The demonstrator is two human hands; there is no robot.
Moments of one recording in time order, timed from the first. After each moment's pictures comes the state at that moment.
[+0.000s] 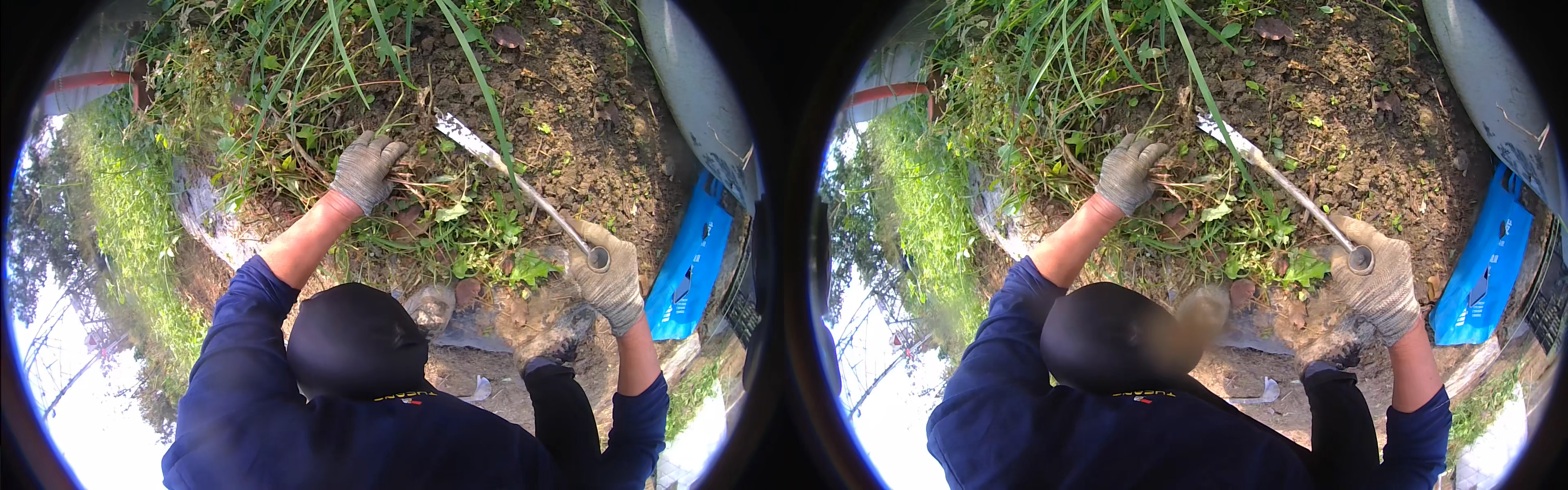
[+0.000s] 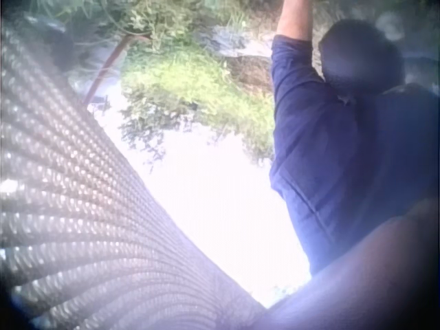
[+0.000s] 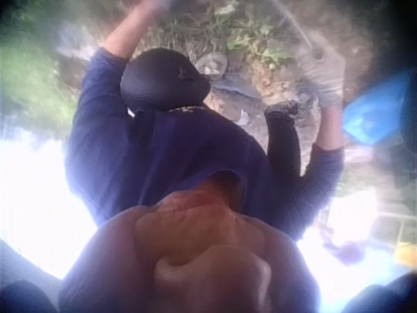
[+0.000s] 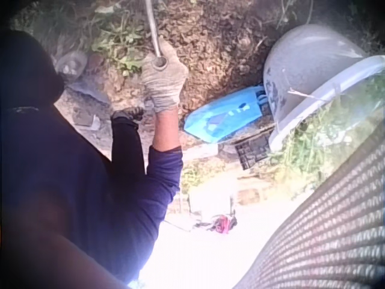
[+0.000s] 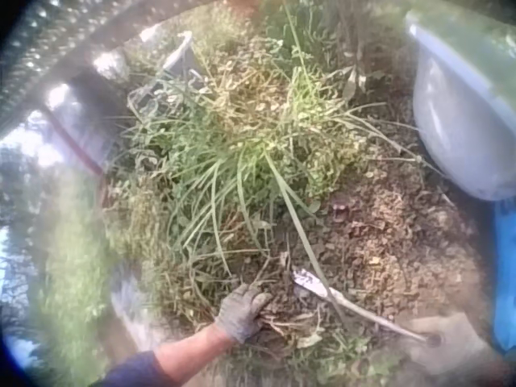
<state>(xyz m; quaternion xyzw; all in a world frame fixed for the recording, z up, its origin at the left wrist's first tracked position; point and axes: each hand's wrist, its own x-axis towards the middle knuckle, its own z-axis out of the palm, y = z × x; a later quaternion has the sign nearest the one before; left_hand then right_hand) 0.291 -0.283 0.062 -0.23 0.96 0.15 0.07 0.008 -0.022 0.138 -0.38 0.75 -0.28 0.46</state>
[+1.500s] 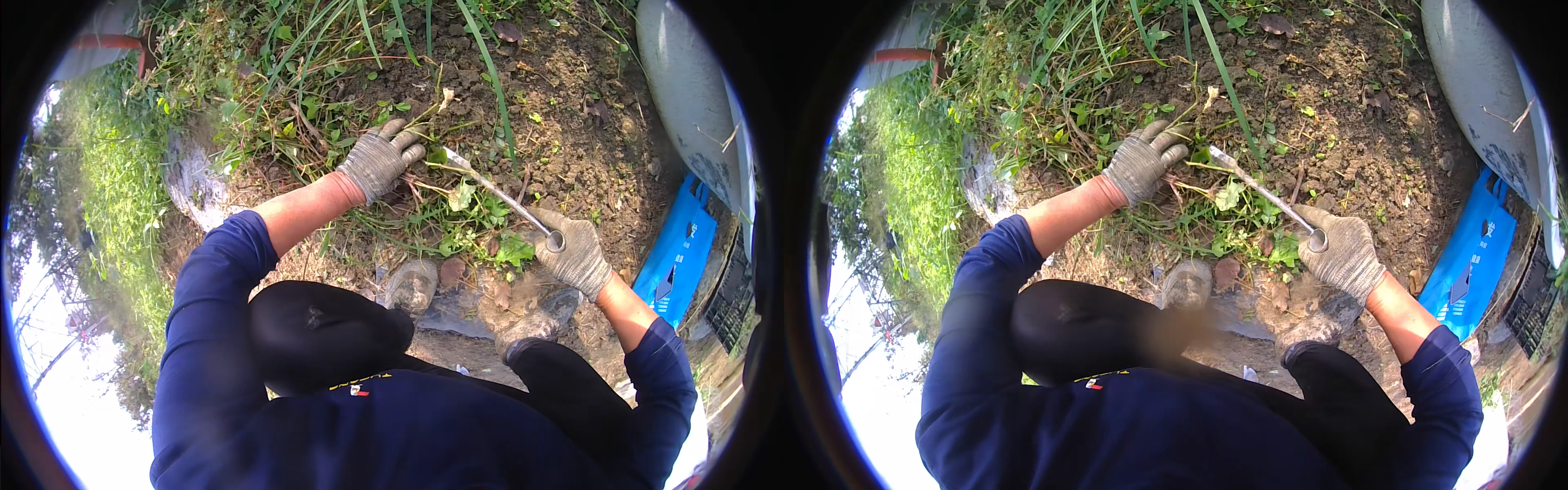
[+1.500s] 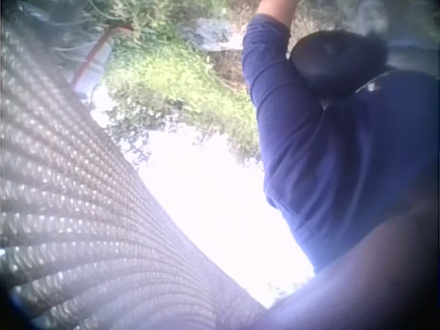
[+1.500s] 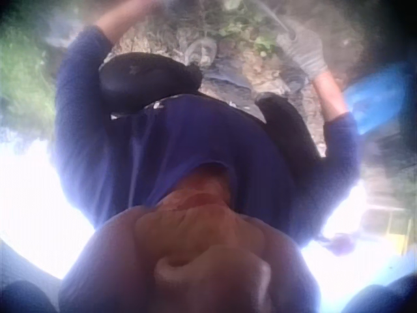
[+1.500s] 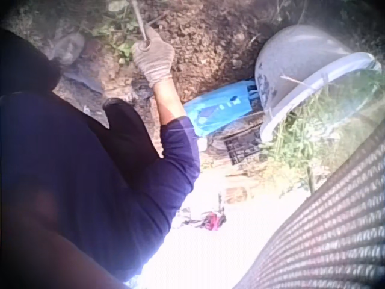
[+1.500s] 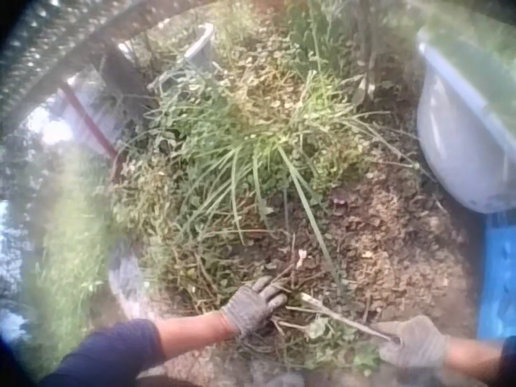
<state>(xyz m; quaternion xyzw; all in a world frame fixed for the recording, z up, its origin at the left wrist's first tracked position) 0.287 -0.256 0.068 -0.10 0.99 0.08 0.10 0.010 -0.014 0.110 -0.54 0.69 -0.15 0.46</state>
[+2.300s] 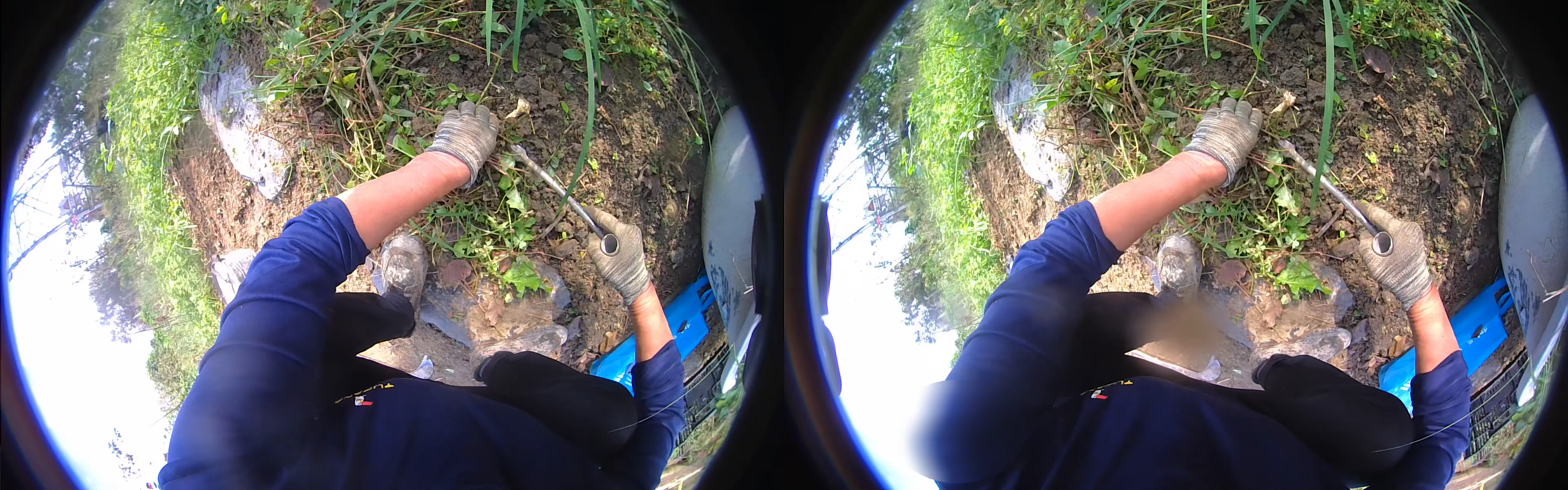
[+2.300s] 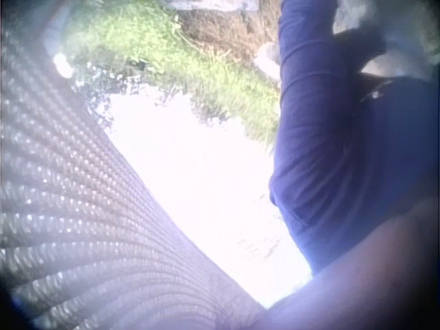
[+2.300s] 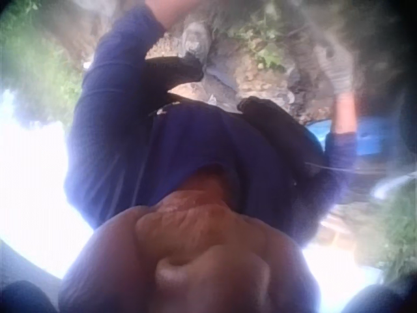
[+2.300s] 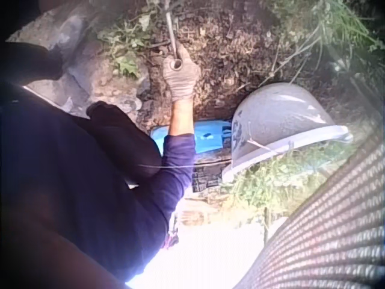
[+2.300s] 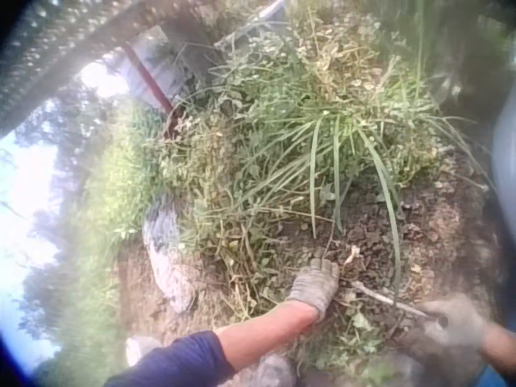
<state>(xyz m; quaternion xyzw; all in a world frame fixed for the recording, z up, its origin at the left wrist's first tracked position) 0.223 -0.231 0.043 -0.39 0.90 0.03 0.19 -0.049 -0.086 0.092 -0.63 0.60 -0.19 0.46</state>
